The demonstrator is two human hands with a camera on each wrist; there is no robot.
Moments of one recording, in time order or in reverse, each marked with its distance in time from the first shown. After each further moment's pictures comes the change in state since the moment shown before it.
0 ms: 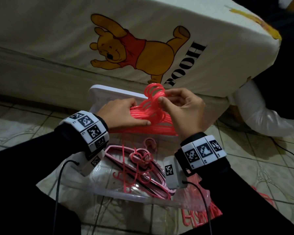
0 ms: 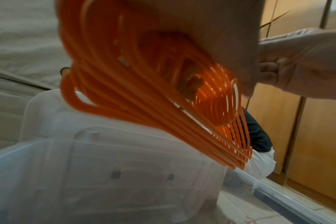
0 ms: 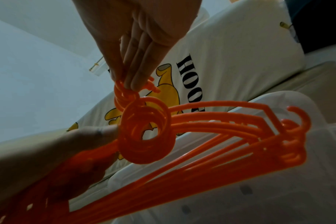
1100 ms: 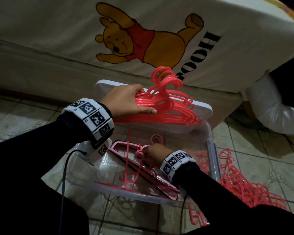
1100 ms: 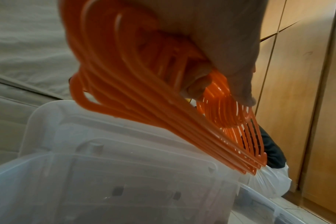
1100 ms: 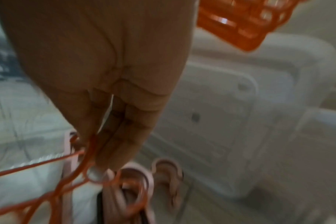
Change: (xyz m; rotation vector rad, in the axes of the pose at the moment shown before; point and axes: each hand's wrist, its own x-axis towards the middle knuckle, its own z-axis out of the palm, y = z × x) left_hand 0.013 -0.005 -0.014 -0.104 0.057 0.020; right_hand -0.069 0.107 0.056 -0.928 -1.273 0.095
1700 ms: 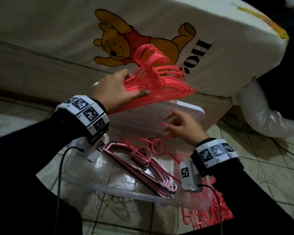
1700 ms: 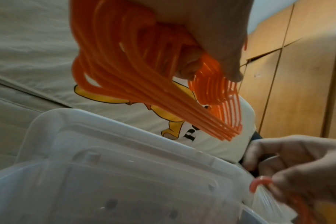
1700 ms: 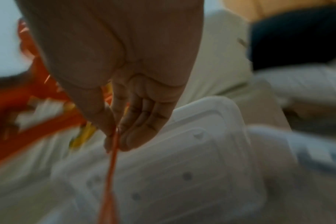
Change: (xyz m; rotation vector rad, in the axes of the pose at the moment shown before) left_hand 0.000 0.000 -0.017 -0.068 0.302 -0.042; right_hand -0.073 0.036 -0.087 0.761 0.547 0.056
